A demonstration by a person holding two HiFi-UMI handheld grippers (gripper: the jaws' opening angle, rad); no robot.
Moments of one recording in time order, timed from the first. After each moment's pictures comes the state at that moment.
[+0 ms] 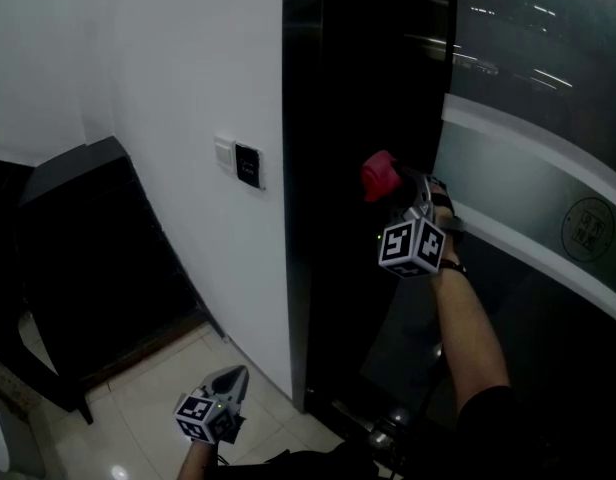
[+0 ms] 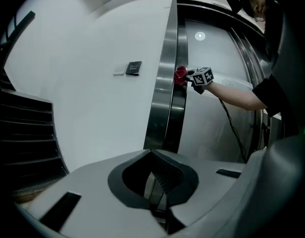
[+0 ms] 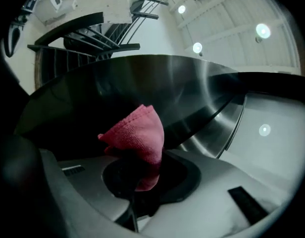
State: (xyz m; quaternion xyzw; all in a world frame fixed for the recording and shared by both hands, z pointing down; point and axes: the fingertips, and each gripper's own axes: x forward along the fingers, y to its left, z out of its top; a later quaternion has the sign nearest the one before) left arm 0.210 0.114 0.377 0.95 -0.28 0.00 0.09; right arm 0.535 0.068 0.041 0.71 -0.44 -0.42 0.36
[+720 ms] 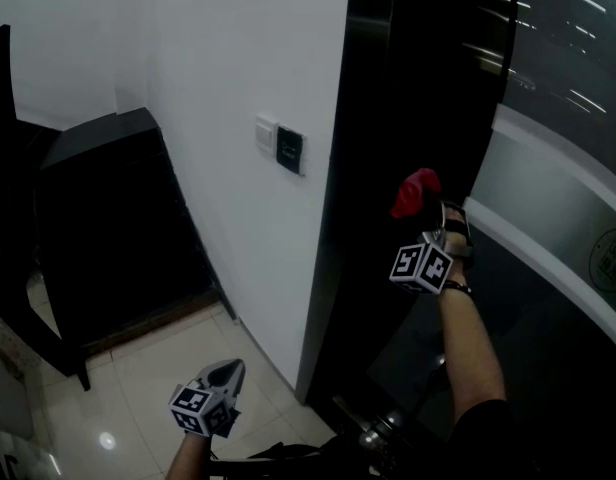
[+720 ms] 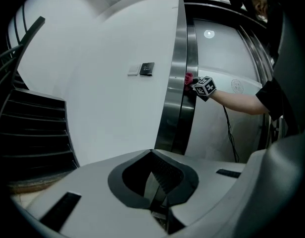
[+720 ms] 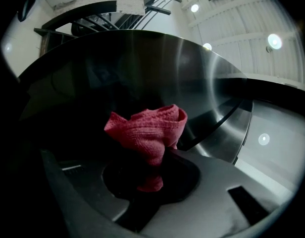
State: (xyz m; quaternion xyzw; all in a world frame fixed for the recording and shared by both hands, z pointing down) left arm 0.168 0.108 0.394 0.94 -0.34 0.00 0.11; right arm 0.538 0.036 0.102 0.70 -0.40 -0.43 0.41
